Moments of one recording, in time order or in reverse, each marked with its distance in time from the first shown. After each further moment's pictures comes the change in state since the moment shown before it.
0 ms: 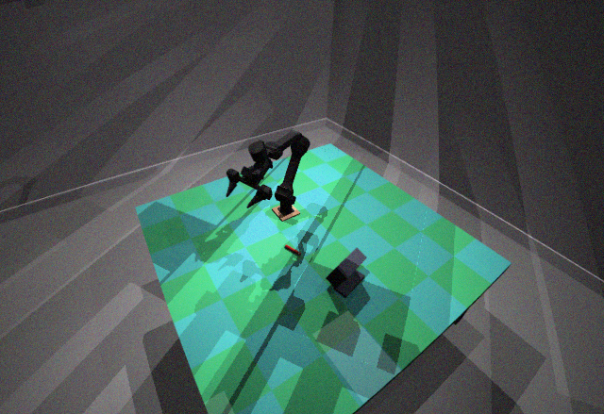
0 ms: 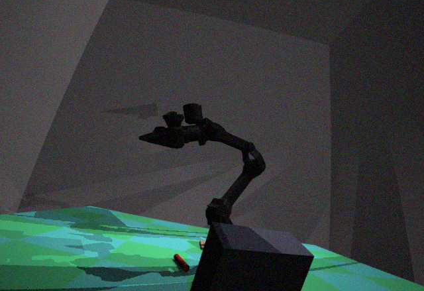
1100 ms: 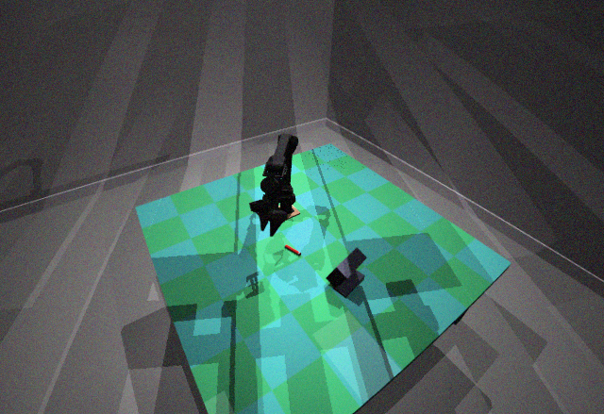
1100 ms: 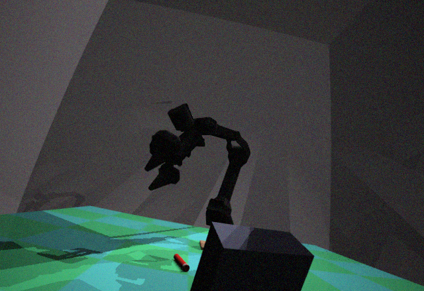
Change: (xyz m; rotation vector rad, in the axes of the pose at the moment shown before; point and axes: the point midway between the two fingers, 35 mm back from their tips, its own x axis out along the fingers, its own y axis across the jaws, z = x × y) arm 0.034 0.125 -0.075 0.902 0.591 0.052
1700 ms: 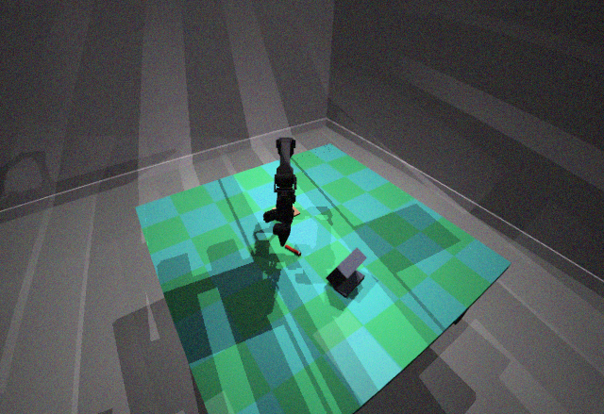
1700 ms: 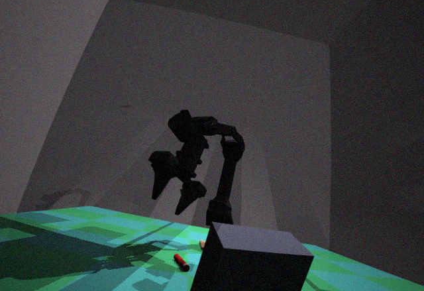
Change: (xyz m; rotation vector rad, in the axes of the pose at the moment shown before) arm 0.027 -0.001 -0.072 0.524 0.179 -0.258
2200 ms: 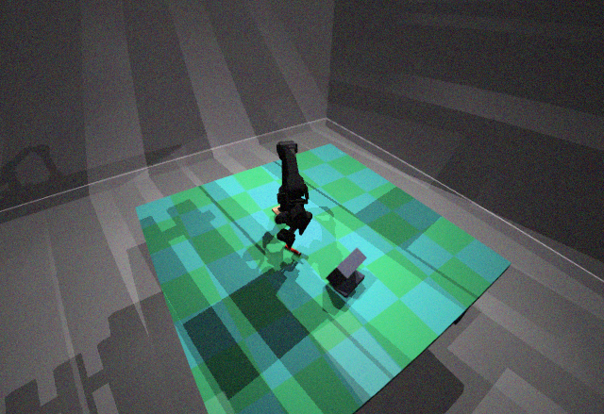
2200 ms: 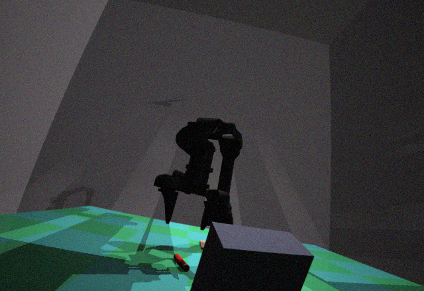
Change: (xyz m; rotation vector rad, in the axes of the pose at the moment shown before) arm 0.023 -0.033 -0.043 0.432 -0.043 -0.250
